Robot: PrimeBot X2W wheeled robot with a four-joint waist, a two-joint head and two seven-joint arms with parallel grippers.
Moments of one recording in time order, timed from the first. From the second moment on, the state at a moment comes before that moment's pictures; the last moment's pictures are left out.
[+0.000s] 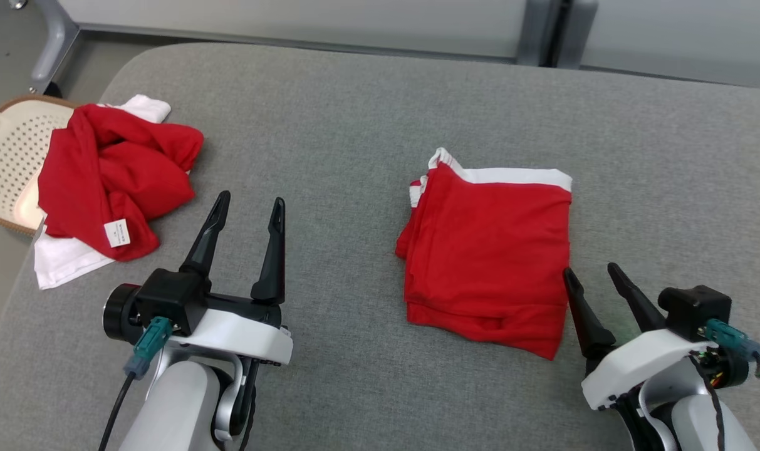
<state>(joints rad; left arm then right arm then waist) -0.28 0.11 -0.28 0.18 -0.29 0.06 -0.26 -0.15 -0.13 0.15 0.20 0.31 0.13 0.06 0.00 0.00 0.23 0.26</state>
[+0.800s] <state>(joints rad) -0.29 0.10 -0.20 0.16 -0.22 0.04 -0.26 -0.28 -0.10 0.31 0.46 0.43 0.13 -0.02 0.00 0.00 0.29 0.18</state>
